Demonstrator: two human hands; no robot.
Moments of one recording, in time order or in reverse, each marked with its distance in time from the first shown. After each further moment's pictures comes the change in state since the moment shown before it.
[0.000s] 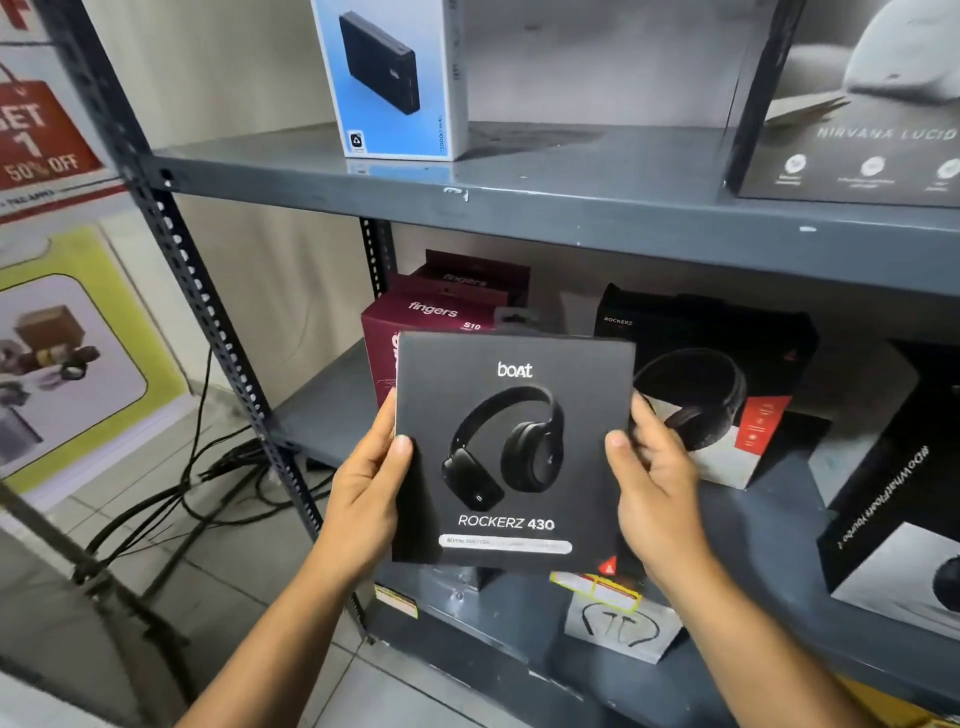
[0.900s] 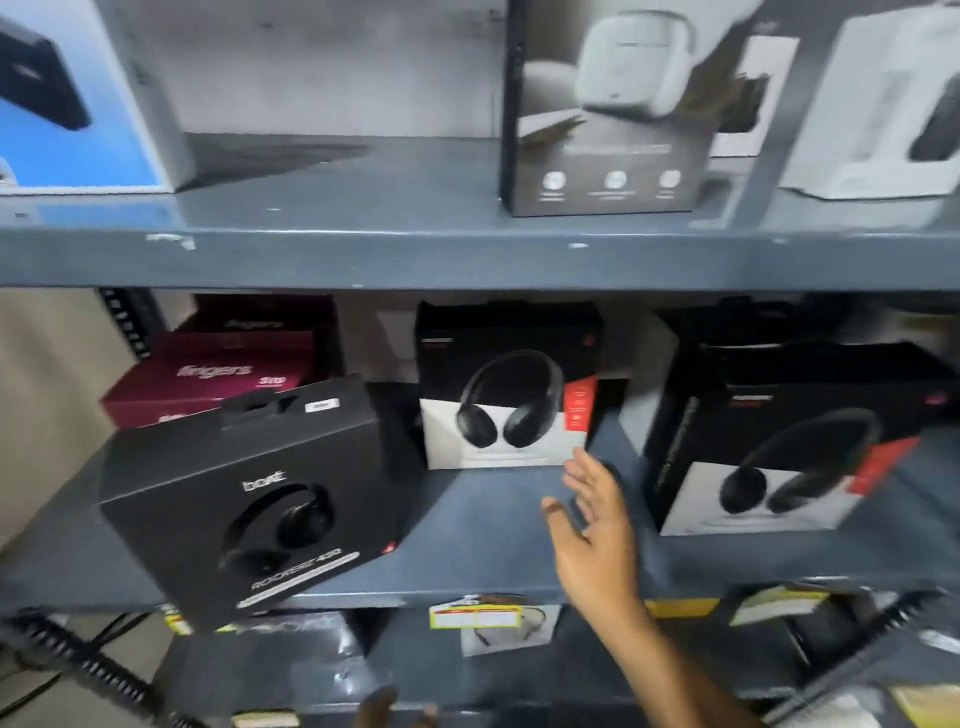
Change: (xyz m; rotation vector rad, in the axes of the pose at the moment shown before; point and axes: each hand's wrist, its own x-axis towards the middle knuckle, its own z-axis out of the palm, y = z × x) left_hand -0.075 -0.112 0.075 0.357 -0.070 -0.513; right_hand -0.020 0.059 -0.058 -0.139 0.455 0.039
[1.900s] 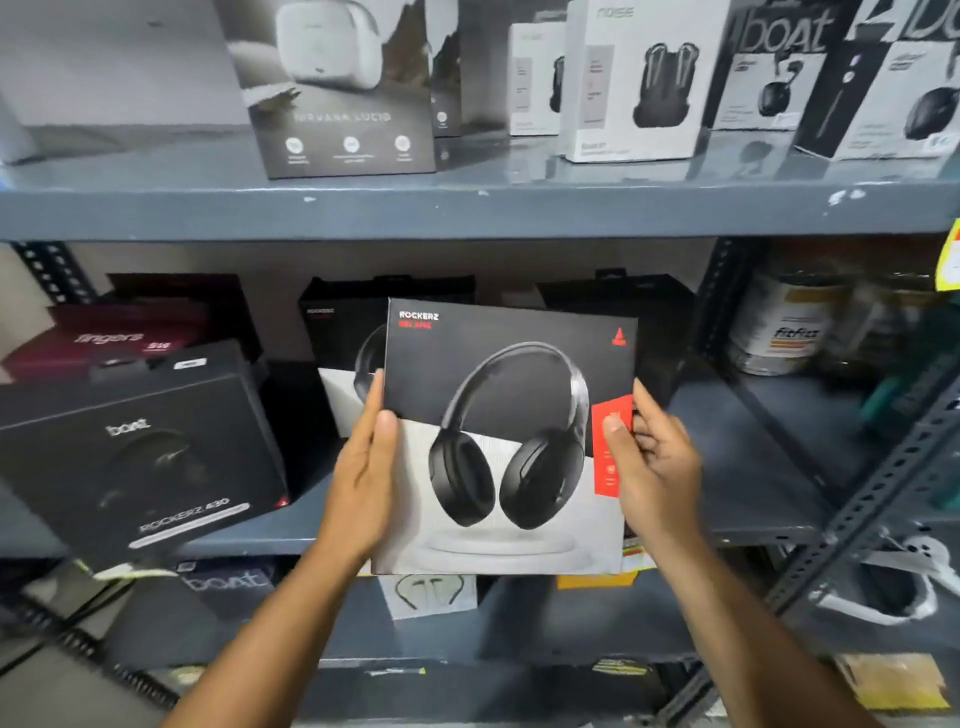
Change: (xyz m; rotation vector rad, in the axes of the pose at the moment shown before) left_hand -0.011 0.166 0.109 -0.171 -0.121 0.617; right_hand 0.050 -0.005 -0.196 0.010 0.084 -0.117
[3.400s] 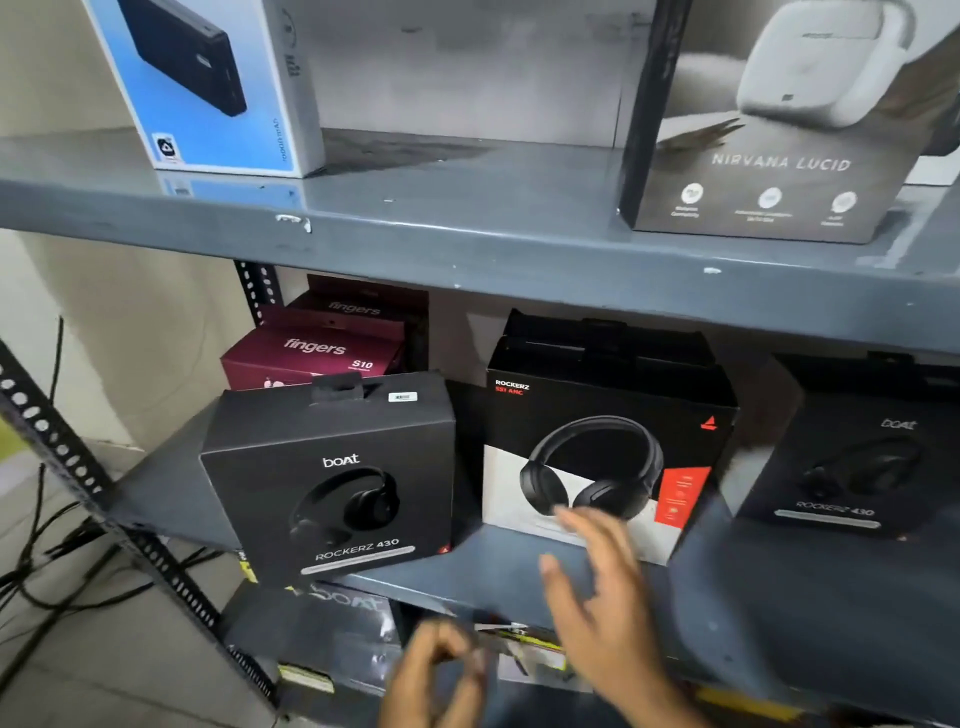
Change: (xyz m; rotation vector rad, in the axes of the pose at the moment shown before) left_hand -0.073 -0.114 -0.103 0.015 0.150 -0.241; right_hand -0.079 0.003 0.212 -0.165 -0.409 -0.279
